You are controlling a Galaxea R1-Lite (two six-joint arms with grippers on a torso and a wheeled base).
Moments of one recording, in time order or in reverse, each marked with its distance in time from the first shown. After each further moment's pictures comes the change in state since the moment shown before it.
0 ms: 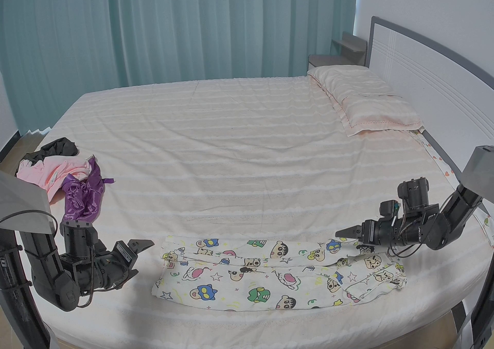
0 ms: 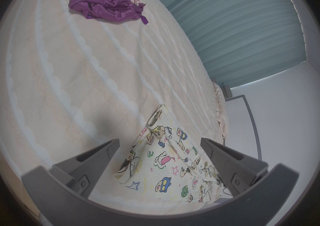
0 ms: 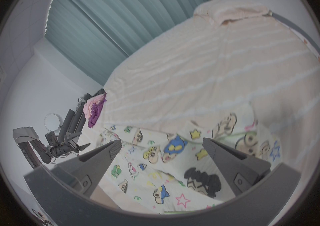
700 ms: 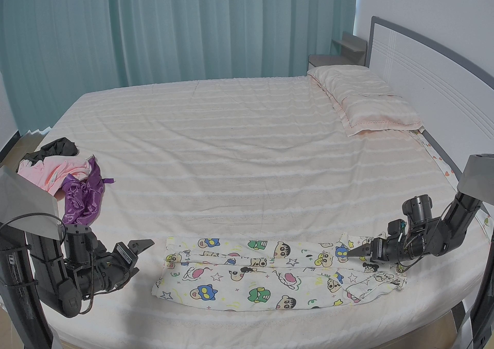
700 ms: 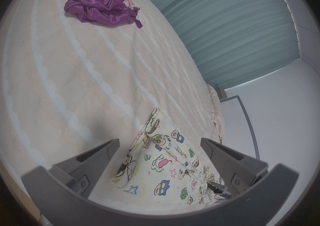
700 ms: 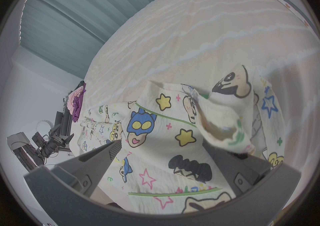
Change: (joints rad) left arm -0.008 0.071 0.053 -0.179 0.006 0.002; right arm -0.072 0.016 0.068 0.053 -0.003 -0.019
